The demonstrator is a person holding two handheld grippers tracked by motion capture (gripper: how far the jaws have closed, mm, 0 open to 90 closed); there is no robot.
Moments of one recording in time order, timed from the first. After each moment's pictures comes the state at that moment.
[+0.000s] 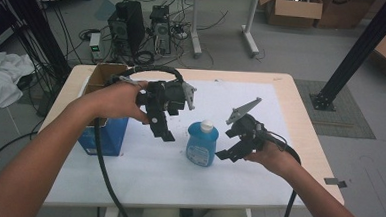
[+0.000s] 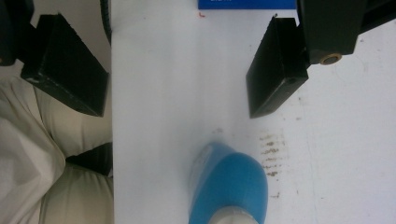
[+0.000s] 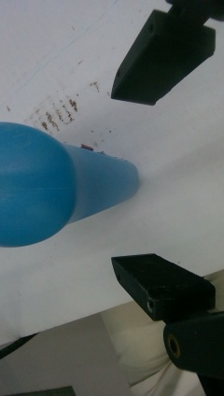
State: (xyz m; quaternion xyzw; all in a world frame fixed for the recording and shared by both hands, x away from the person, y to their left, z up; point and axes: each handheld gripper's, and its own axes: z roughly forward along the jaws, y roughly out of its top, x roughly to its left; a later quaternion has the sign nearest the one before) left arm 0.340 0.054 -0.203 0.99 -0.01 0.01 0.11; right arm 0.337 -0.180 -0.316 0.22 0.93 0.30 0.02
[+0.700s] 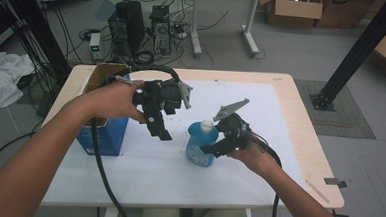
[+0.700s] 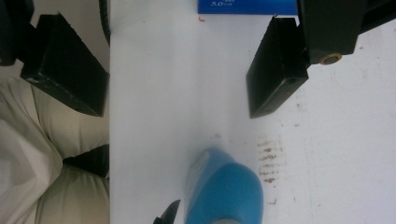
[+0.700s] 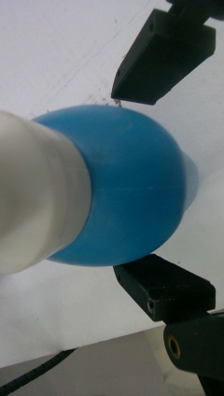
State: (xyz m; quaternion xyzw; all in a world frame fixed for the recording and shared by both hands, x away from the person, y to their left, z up) left arm 0.342 0.061 -0.204 0.99 0.00 0.02 0.11; right arm 0.346 -0.151 -0.331 0.23 0.91 0.35 0.04
